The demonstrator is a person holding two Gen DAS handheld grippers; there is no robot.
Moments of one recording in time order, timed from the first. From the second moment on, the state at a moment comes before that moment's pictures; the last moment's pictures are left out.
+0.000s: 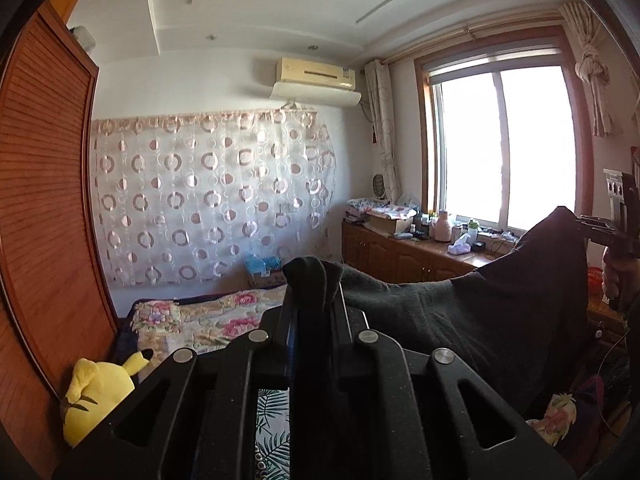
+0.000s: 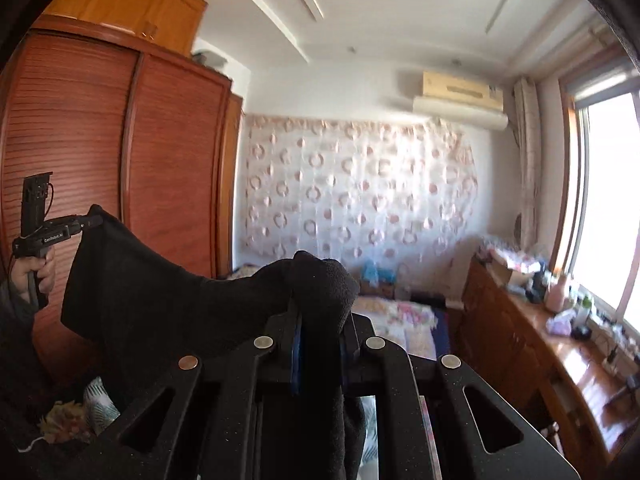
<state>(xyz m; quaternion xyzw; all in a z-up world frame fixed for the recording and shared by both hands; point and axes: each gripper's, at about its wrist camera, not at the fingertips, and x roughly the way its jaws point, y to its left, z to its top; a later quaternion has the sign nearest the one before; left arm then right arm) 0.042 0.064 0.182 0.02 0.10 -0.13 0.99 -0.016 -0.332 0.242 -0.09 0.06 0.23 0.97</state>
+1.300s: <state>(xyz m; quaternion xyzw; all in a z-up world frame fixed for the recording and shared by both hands) 0.374 0.040 -0.062 0.05 0.38 -0.06 0.92 0.377 -0.266 0.093 -0.06 0.36 0.18 0.91</state>
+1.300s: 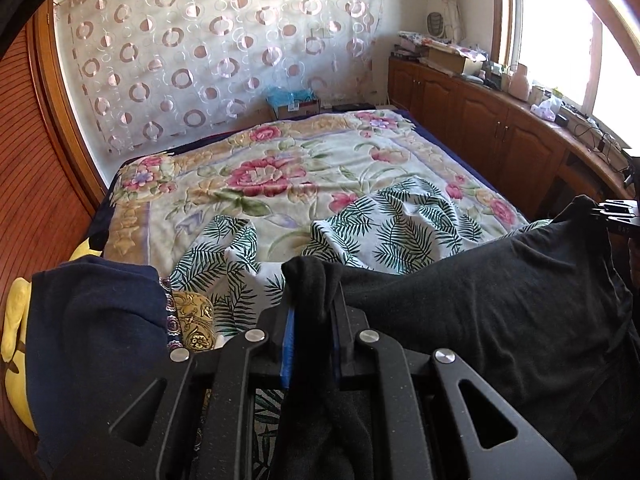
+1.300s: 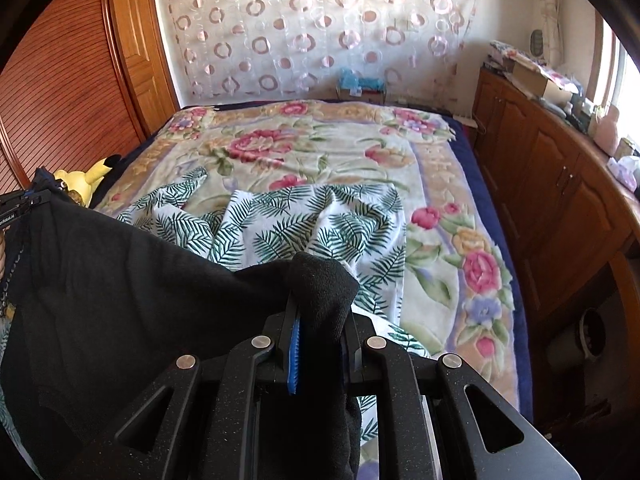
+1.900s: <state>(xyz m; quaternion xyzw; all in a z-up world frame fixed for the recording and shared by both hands) 0.291 0.032 -0.065 0.02 0.36 -0.08 0.93 0.280 -0.298 0.086 -0.03 0.34 0.16 0.93</state>
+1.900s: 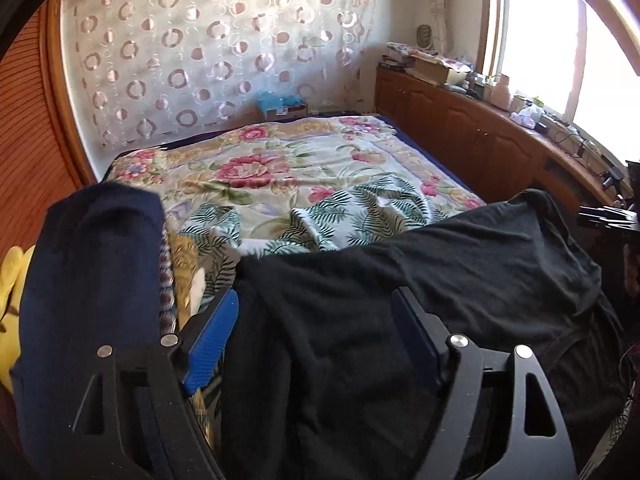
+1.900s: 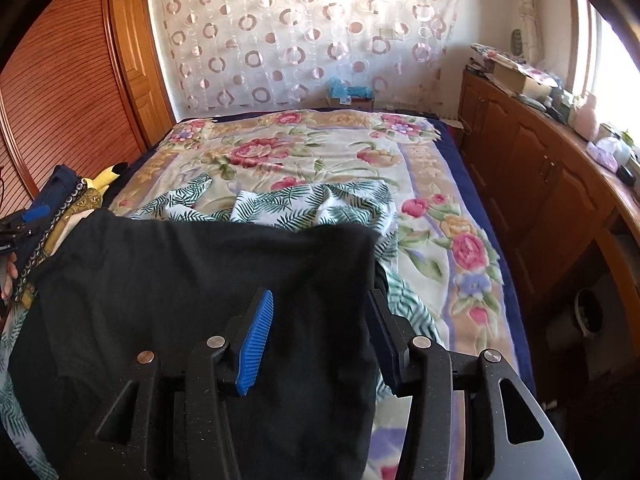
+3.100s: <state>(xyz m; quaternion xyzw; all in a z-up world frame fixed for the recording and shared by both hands) 0.239 0.046 -0.114 0.05 0.42 -0.02 0.90 0.222 -0.308 0.019 -0.03 0.36 0.15 0.92</state>
